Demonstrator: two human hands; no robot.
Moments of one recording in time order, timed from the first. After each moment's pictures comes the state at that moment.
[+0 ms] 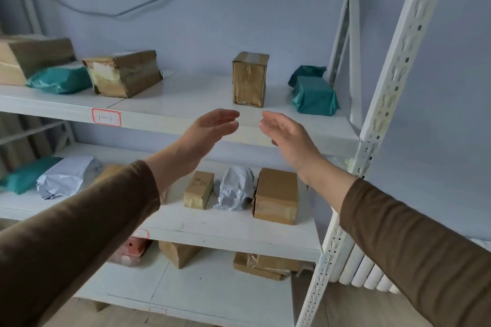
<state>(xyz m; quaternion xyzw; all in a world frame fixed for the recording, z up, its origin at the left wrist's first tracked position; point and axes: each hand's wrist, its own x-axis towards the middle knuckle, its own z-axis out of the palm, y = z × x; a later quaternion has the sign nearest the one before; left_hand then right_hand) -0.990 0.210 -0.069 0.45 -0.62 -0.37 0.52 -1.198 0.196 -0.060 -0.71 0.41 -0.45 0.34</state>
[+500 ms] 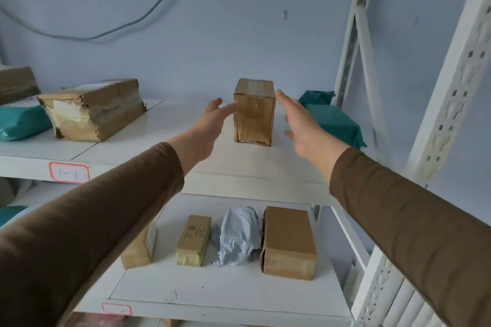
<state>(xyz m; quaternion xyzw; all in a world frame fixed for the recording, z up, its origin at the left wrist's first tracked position) -0.958 0.019 -0.002 0.46 -0.54 -0.44 0.55 -1.152 0.020 0.021 -0.58 0.48 -0.51 0.42</state>
